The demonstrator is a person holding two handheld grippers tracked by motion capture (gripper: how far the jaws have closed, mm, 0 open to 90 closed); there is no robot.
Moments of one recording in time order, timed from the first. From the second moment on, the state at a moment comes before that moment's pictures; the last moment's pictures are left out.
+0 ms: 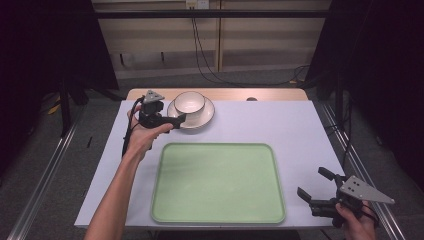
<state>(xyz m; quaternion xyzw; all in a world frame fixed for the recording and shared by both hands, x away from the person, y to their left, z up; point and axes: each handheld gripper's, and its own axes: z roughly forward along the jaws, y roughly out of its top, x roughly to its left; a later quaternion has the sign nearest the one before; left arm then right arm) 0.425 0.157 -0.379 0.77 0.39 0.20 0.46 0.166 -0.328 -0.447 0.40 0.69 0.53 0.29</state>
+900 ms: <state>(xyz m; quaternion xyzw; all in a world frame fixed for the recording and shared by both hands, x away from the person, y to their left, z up) 0.487 0.145 -0.386 0.76 0.44 0.21 0.42 0.164 -0.327 -0.448 0.39 0.69 0.54 0.28</state>
